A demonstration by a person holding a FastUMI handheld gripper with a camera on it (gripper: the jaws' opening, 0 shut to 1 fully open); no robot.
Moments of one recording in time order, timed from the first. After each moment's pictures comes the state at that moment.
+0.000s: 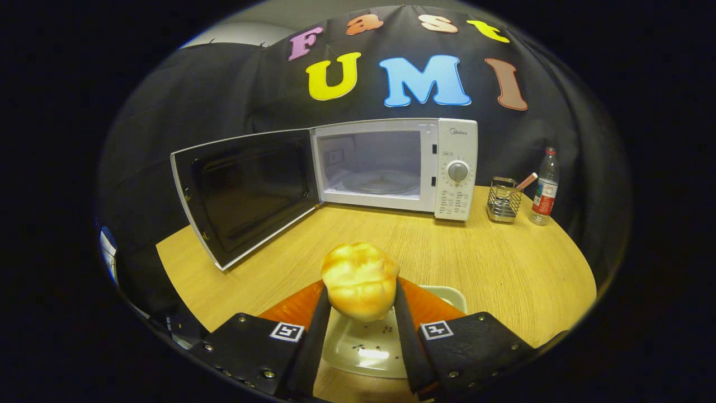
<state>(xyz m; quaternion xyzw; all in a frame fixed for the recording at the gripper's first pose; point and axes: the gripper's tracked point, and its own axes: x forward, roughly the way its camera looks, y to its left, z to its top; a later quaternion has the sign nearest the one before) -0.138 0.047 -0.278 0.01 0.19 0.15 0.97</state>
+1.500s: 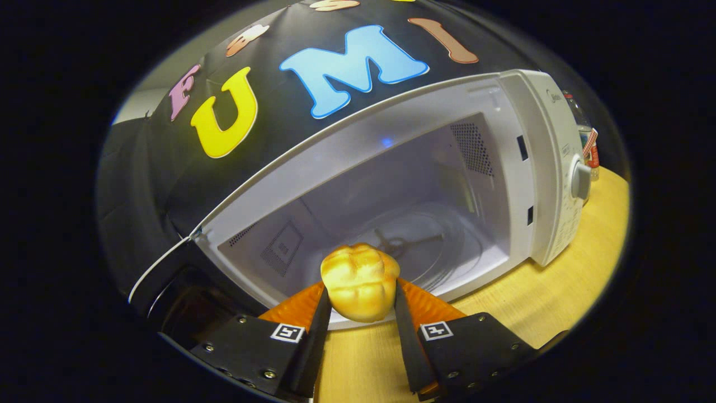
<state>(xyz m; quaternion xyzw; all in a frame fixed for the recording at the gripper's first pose) 0.182 0.147 -0.238 0.27 0.15 0.00 0.95</state>
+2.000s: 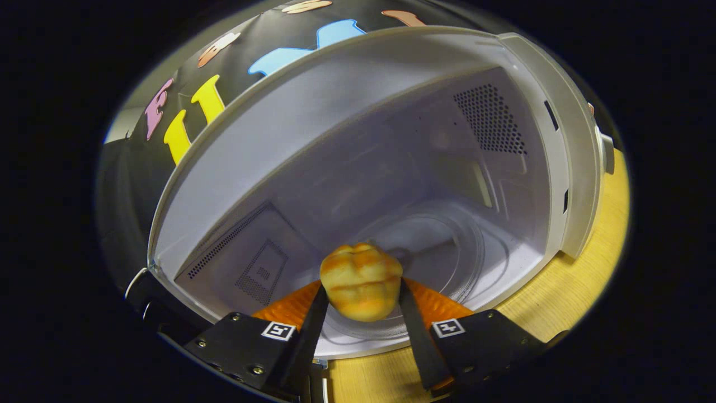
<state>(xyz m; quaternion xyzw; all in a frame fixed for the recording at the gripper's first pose) 0.226 0.137 -0.253 0.31 0.15 -0.04 0.94</state>
